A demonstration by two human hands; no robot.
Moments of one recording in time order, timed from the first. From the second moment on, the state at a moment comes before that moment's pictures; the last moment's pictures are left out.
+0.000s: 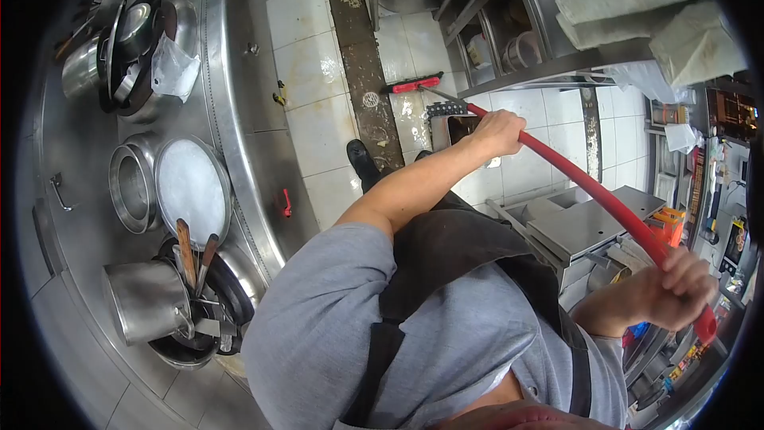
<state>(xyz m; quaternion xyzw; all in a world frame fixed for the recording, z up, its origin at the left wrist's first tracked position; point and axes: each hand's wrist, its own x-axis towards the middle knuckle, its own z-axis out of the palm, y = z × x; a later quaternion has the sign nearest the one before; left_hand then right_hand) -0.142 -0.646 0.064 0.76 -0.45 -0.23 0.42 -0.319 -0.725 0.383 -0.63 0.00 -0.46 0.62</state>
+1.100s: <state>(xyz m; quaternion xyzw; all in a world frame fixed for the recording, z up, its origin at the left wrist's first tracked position) -0.142 -0.654 0.009 0.73 -0.50 -0.30 0.35 -0.321 -0.724 0.347 -0.64 0.01 -0.45 0.63</state>
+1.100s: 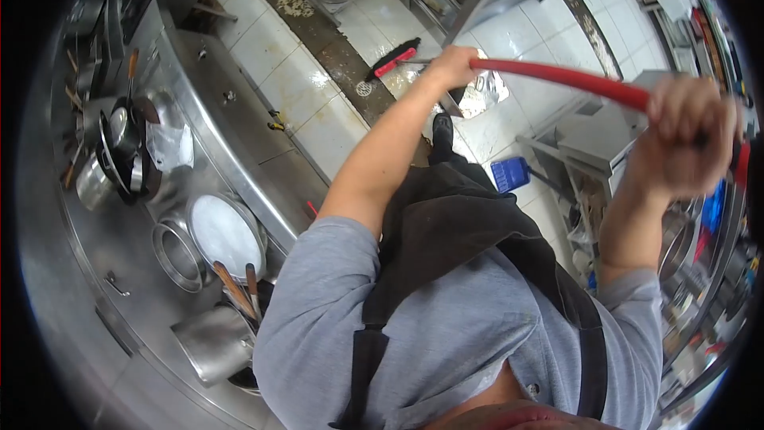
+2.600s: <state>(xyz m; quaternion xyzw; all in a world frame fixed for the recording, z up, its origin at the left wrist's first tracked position) -0.269 -0.685 -0.025 0.71 -0.54 -0.29 0.35 -0.500 -0.783 0.285 -0.65 -0.02 -0.40 0.65</state>
